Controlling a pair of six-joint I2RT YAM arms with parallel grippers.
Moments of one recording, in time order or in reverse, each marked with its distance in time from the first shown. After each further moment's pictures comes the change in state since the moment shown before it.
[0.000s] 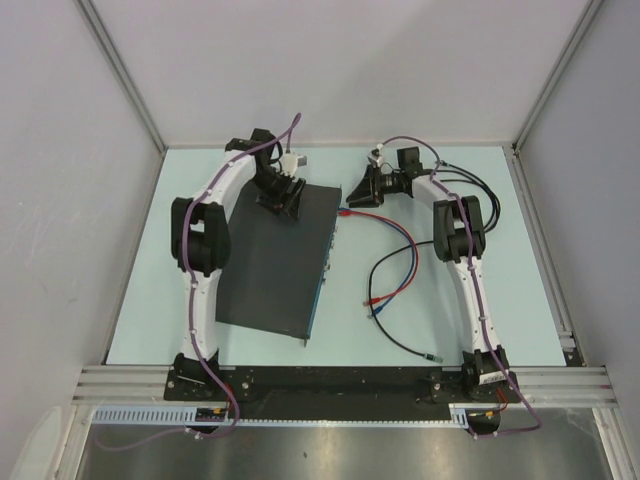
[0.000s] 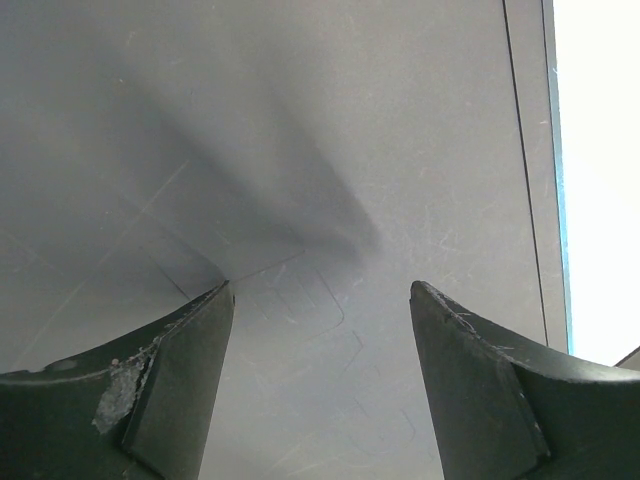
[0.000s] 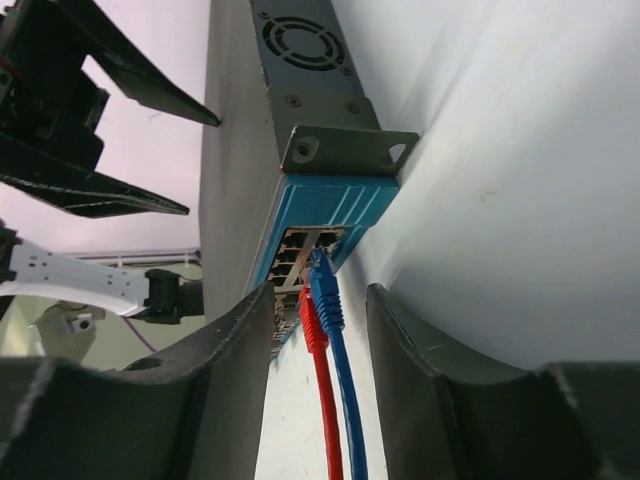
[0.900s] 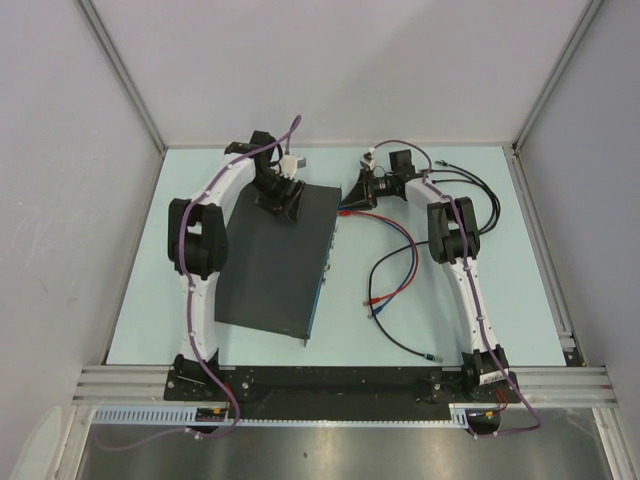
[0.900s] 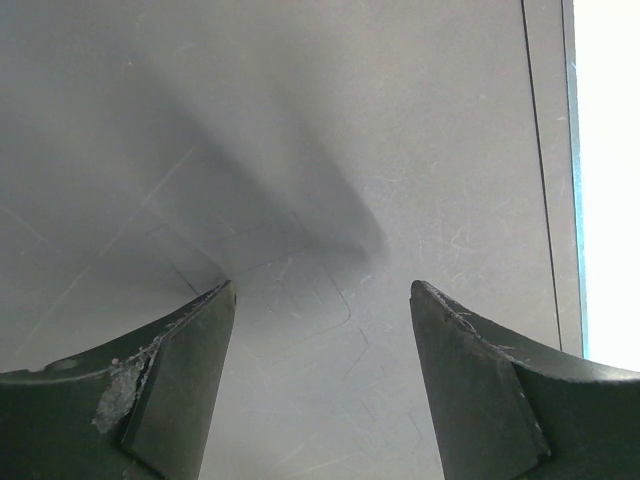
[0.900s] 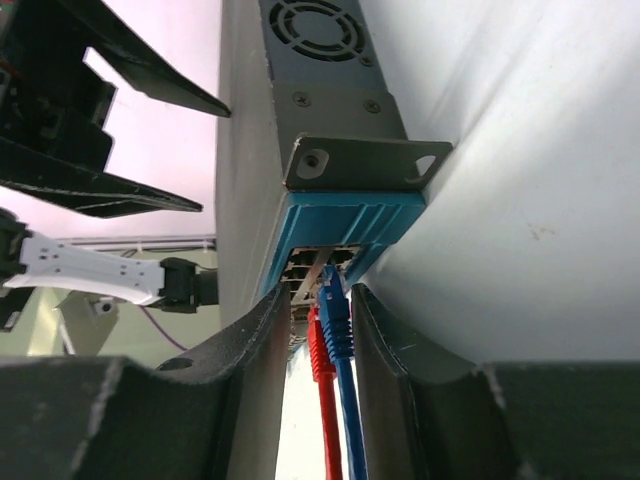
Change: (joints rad) left arm -0.002 -0.049 -0.089 0.068 -0.038 -0.009; right arm 0.037 0.035 0.005 0.068 -0.054 0.082
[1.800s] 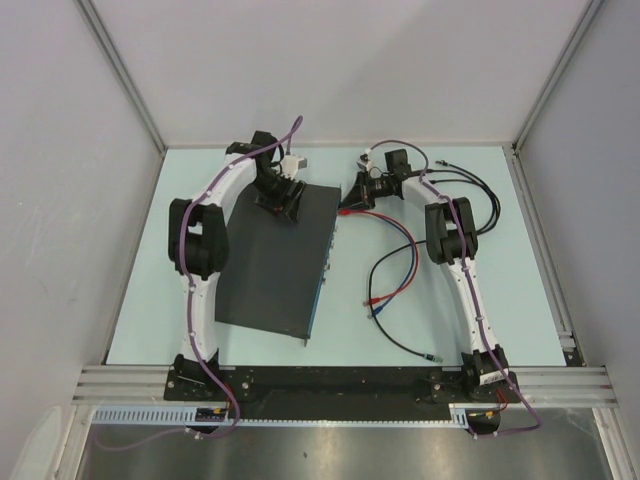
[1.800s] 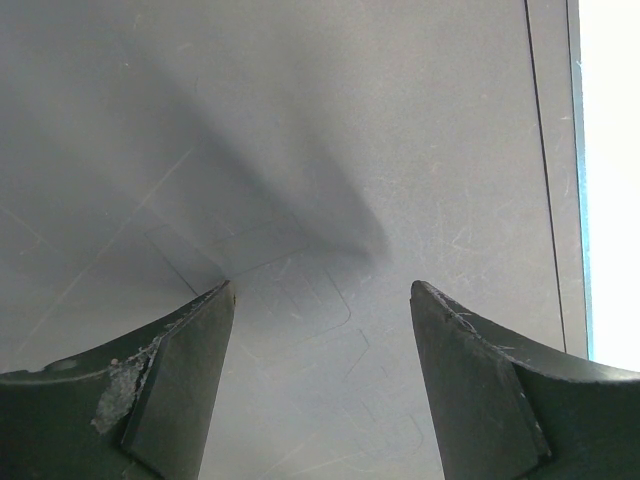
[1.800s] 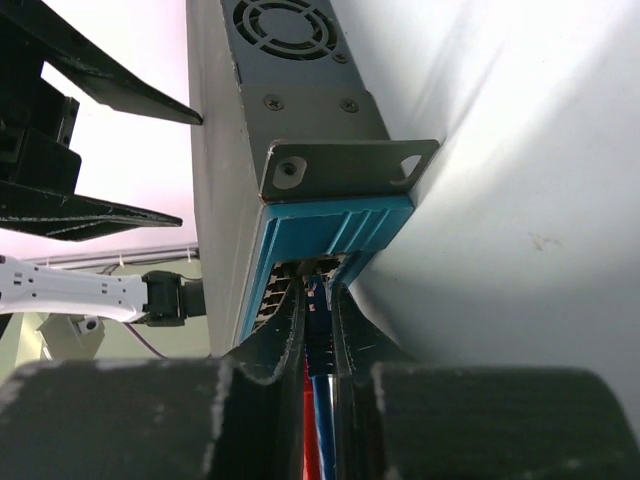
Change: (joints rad) left arm -0.009 -0.001 0.000 0.000 -0.016 0.000; right arm 0.014 0.000 0.040 -0.134 0.084 -0.072
